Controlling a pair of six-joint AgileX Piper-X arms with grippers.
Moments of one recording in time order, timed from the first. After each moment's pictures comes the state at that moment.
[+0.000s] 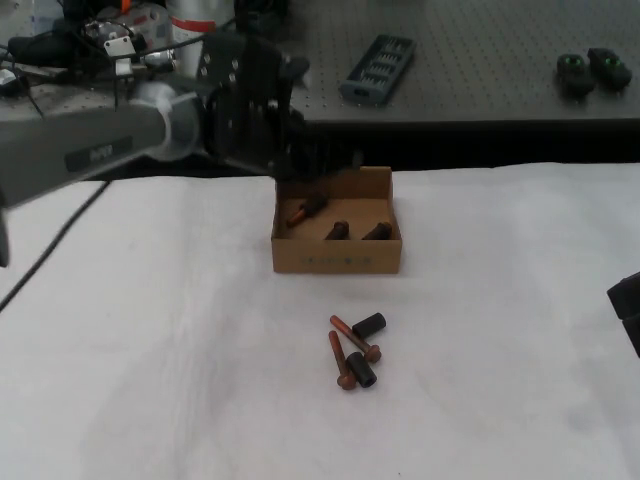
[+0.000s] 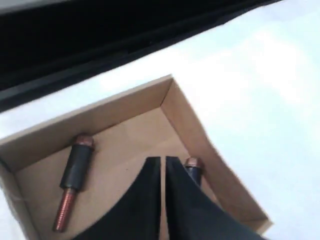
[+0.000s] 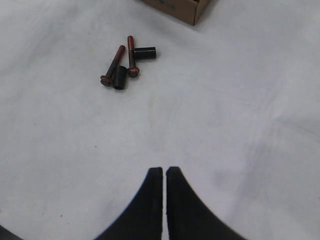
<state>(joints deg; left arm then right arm) -23.0 124.6 -102.2 12.2 21.1 -3.6 30.1 52.9 -53.7 59.0 -4.5 -3.4</state>
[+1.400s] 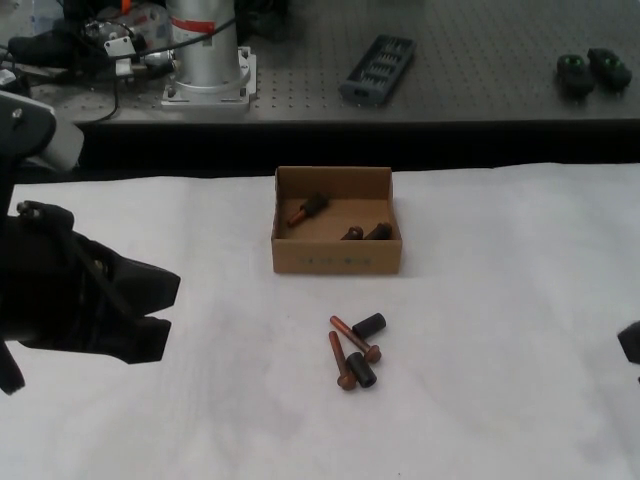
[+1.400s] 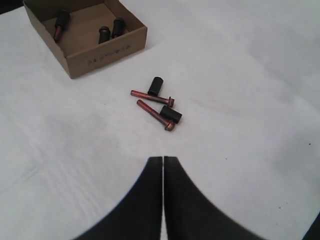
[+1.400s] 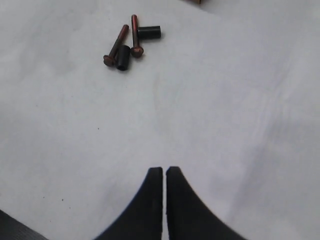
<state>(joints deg) -23.1 52.5 -45.6 28.6 19.9 3.0 30.1 47.5 -47.3 55.7 -5.0 -3.4</state>
